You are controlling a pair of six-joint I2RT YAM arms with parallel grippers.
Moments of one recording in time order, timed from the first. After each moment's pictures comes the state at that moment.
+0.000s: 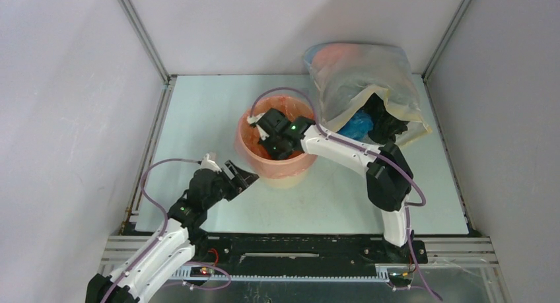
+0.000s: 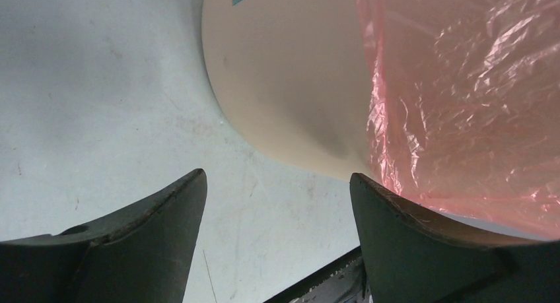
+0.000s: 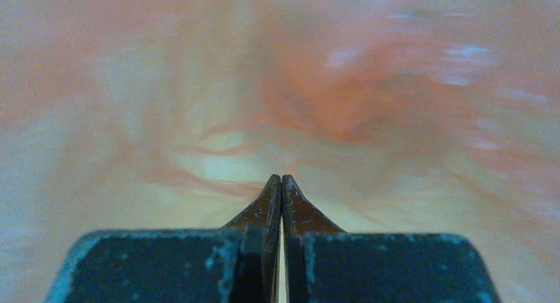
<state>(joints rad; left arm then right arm) -0.44 0.57 0.21 -0.13 0.12 -1.01 0.90 1.96 1.68 -0.77 0.05 0.17</state>
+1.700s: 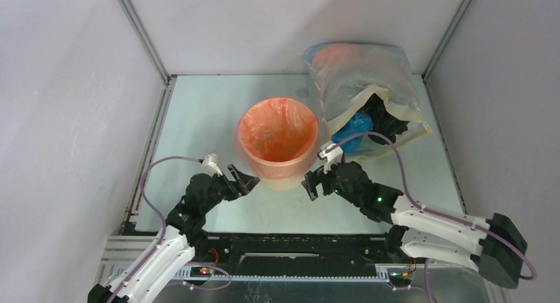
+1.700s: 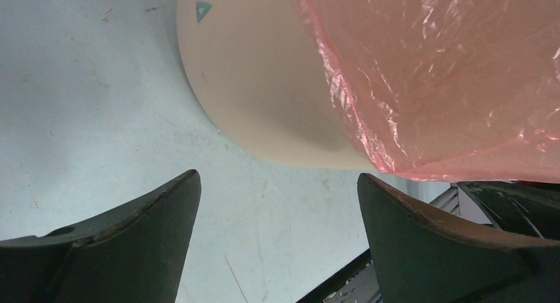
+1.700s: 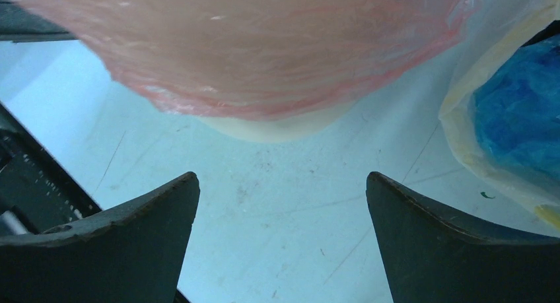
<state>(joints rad) -0.44 0.47 0.16 -0.09 0.16 -0.83 0.97 0.92 0.52 -0.04 0.22 0.22</state>
